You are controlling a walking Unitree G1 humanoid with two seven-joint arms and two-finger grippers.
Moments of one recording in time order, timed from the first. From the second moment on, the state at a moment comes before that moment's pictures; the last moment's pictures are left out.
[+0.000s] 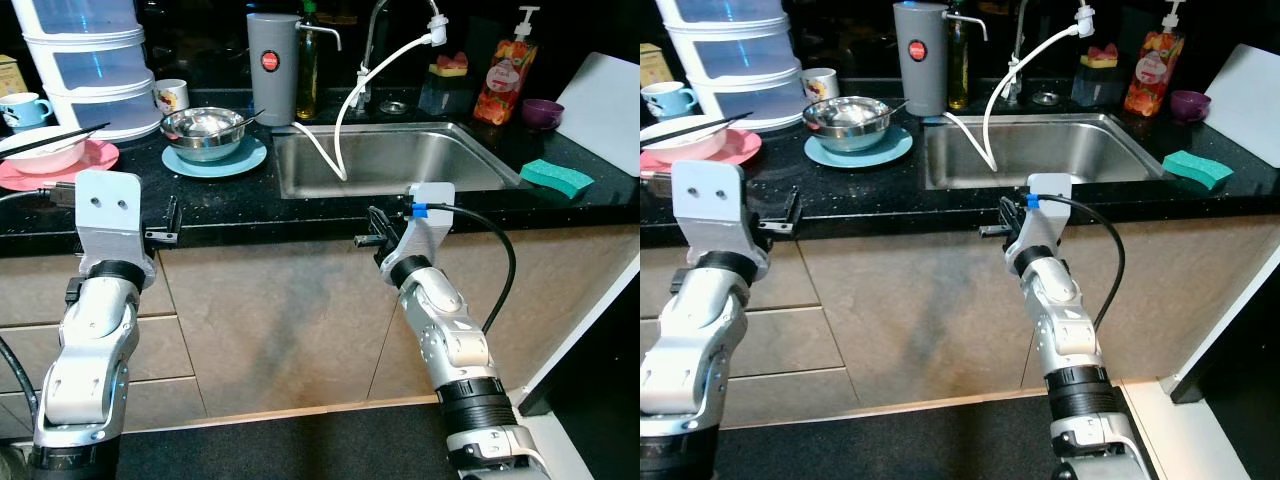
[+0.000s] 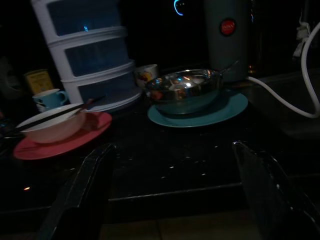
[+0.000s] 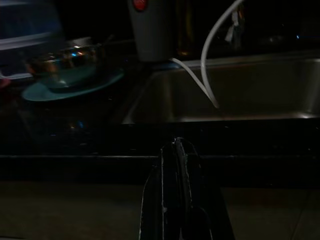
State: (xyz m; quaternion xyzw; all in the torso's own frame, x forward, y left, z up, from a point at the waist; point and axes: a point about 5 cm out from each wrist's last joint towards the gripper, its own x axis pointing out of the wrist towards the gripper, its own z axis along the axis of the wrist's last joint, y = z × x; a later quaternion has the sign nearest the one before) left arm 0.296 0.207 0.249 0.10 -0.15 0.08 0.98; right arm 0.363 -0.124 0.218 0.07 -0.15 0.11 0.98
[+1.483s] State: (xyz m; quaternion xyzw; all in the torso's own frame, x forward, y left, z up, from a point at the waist) left arm 0.294 0.194 0.252 0.10 -0.16 0.05 0.98; right arm 0.365 -0.124 0.217 0.08 -0.15 0.10 0.98
